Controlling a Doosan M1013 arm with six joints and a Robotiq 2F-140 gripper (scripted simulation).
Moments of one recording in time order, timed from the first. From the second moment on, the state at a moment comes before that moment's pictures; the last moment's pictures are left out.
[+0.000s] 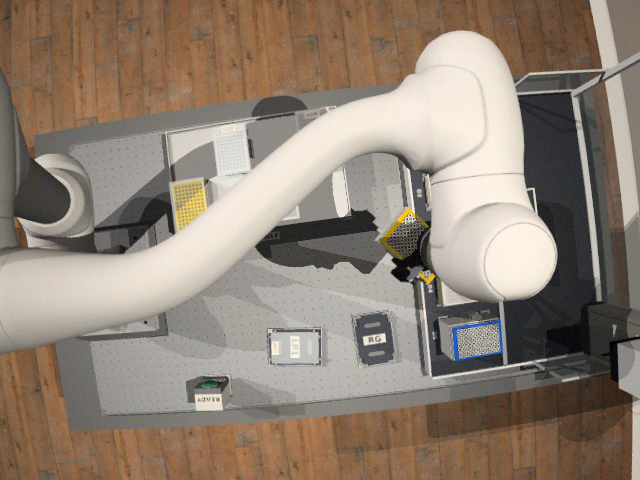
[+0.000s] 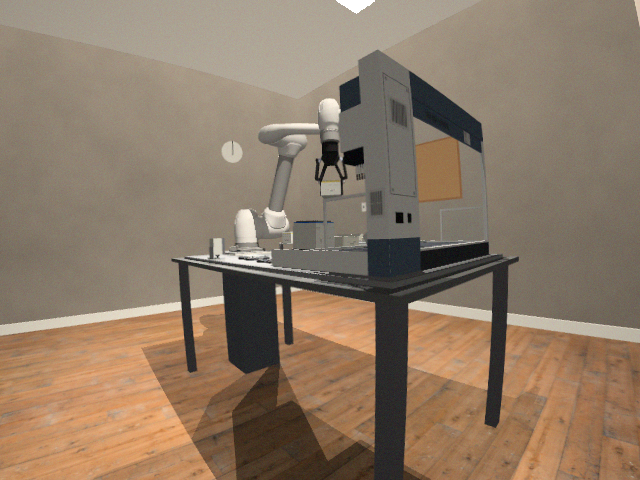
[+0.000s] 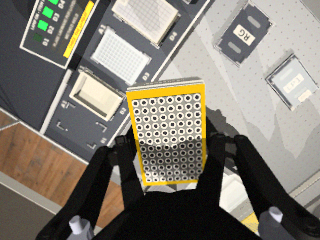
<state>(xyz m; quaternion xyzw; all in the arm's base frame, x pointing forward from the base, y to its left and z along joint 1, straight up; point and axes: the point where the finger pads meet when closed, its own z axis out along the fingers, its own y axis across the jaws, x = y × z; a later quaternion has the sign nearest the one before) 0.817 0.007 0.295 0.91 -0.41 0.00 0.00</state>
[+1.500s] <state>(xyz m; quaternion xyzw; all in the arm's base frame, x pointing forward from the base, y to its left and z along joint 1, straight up) 0.817 0.007 0.295 1.00 -0.02 0.00 0.00</state>
